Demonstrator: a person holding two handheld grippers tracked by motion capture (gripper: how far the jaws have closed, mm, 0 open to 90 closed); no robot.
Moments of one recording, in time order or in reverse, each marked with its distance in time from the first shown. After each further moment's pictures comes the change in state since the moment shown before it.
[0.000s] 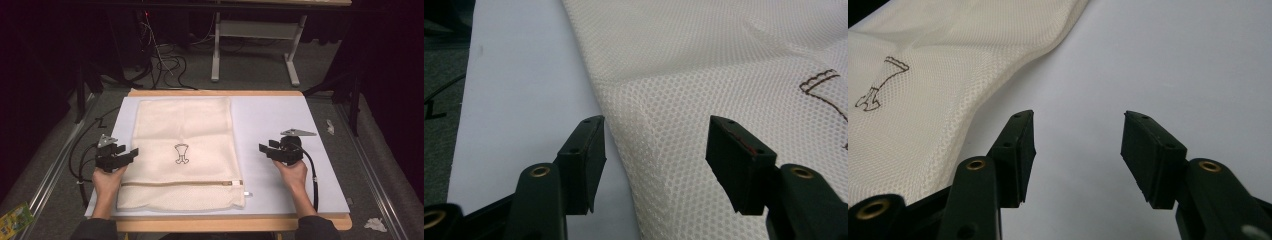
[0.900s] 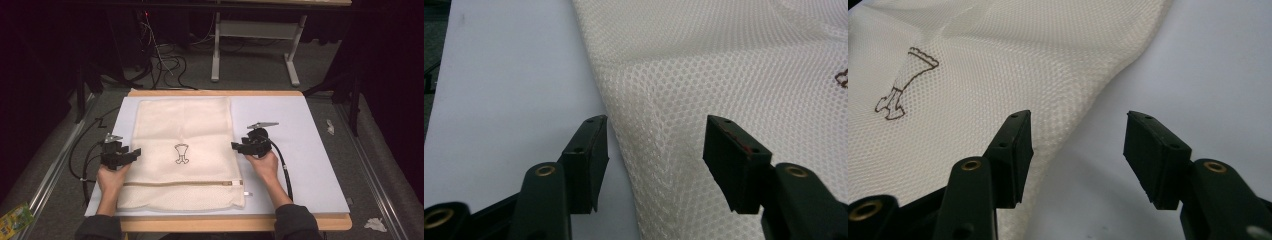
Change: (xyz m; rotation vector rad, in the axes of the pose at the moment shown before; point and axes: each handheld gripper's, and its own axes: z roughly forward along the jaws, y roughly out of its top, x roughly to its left) left arm -0.002 0.001 0.019 0.074 0.031 -0.022; right arm 0.053 0.027 0.066 0.110 0.071 -0.045
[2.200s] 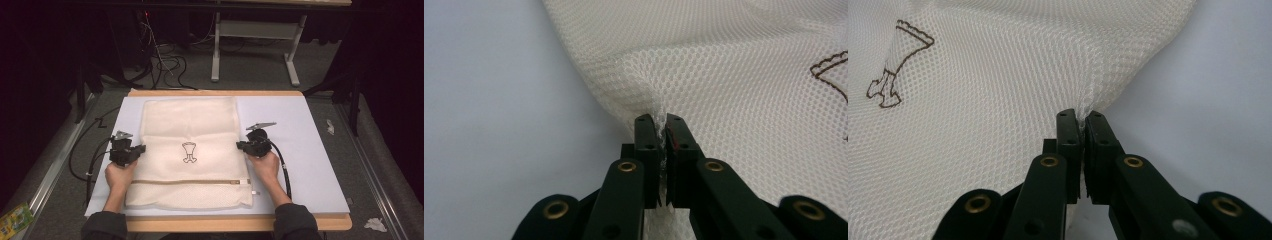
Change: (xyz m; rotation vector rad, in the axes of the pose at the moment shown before) left arm -0.029 0.018 0.007 -0.006 -0.085 0.059; right arm -0.010 -0.004 0.002 0.050 -0.032 -0.040
